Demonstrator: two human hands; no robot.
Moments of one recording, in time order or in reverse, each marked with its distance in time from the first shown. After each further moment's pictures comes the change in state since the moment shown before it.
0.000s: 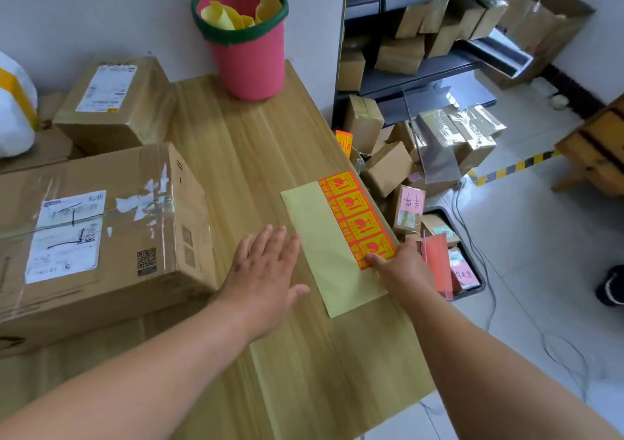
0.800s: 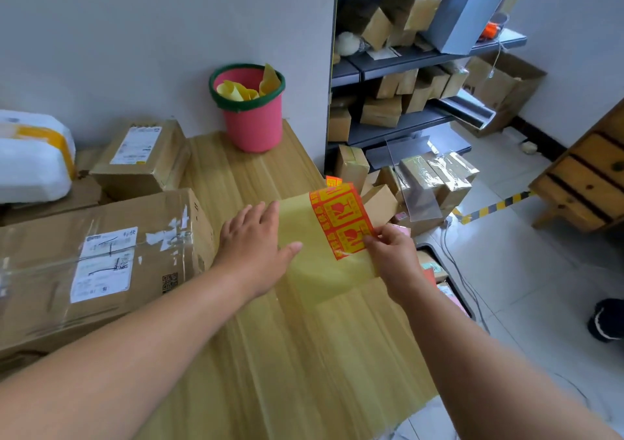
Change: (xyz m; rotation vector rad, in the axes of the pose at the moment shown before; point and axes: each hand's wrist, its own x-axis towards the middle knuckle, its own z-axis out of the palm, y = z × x) left_hand -0.006 -0.006 -0.091 -0.261 0.288 -0.166; right_hand -0.059 -0.061 -0.083 0.805 -0.104 -0.279
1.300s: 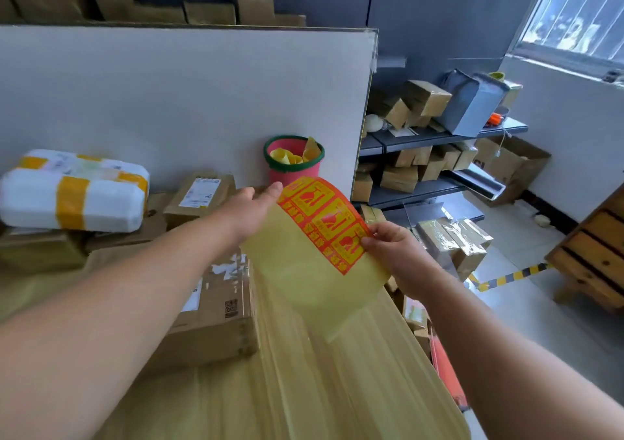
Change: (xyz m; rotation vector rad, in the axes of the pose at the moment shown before) left_hand -0.005 -0.068 -0.127 -0.611 0.010 -0.289; right_hand -0.058 -0.122 0.024 -0.115 -0.373 -0.204
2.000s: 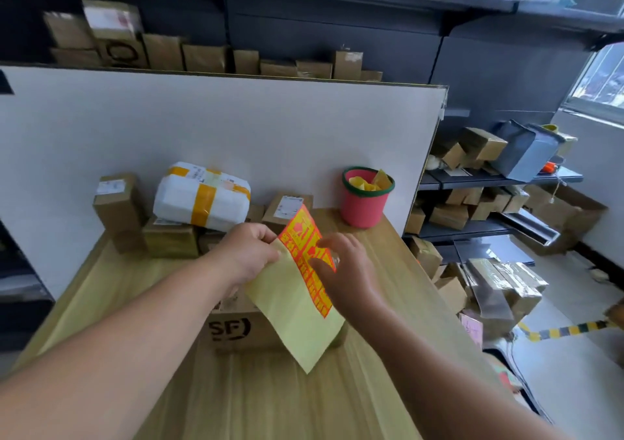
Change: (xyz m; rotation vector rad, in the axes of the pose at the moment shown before) left_hand -0.130 -0.133 -0.119 -0.352 0.128 0.031; right_hand -0.076 -0.055 0.249 -0.549 0.197 -0.512
